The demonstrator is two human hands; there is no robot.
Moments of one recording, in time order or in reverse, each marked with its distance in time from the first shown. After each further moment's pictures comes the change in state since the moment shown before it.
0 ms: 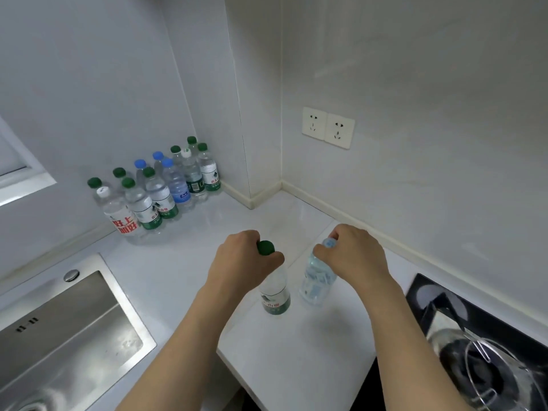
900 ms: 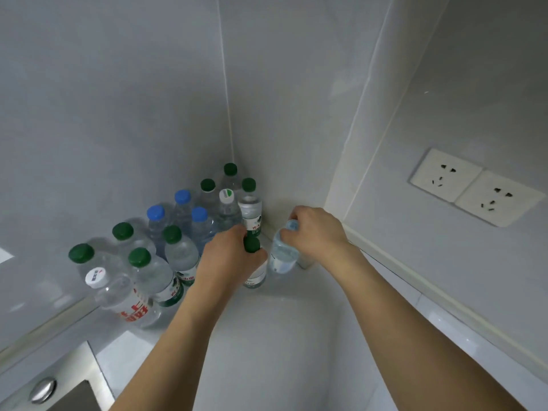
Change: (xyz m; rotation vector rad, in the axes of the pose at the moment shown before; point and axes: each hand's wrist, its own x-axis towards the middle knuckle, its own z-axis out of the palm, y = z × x) left_hand 0.334 -0.167 -0.063 0.004 0.007 -0.018; right_hand 0.307 -0.243 0.162 -0.197 -0.190 -0.227
